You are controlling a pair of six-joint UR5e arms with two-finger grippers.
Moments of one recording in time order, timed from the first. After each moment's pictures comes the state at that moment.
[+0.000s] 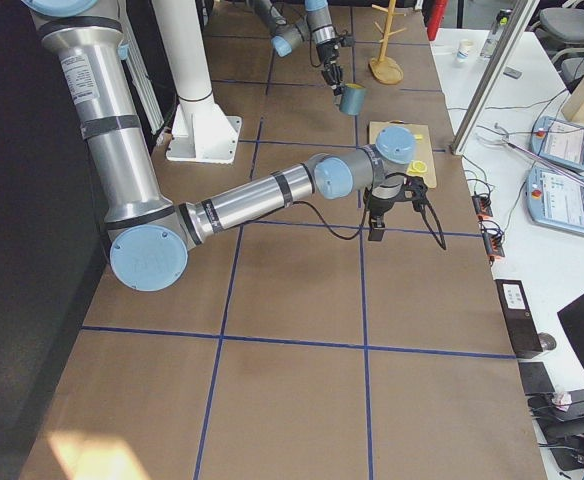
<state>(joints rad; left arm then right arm) -0.69 -2.05 -1.69 -2.39 -1.86 -0.99 1.30 -1.31 1.70 -1.60 2.39 0.44</state>
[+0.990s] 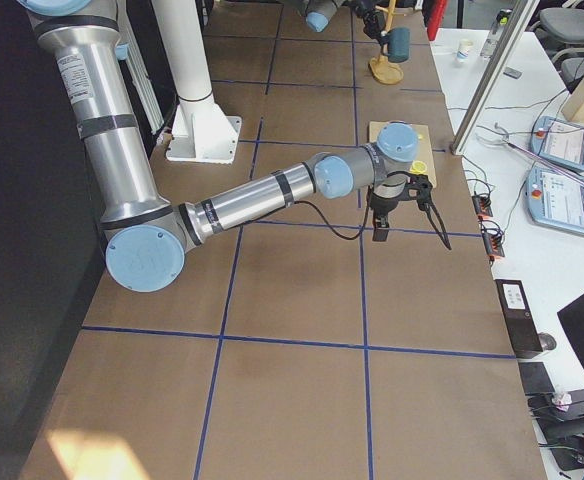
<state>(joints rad) -0.98 -2.04 -1.57 -2.73 -1.90 -1.92 1.32 -1.31 1.71 -1.60 2.38 0.43</state>
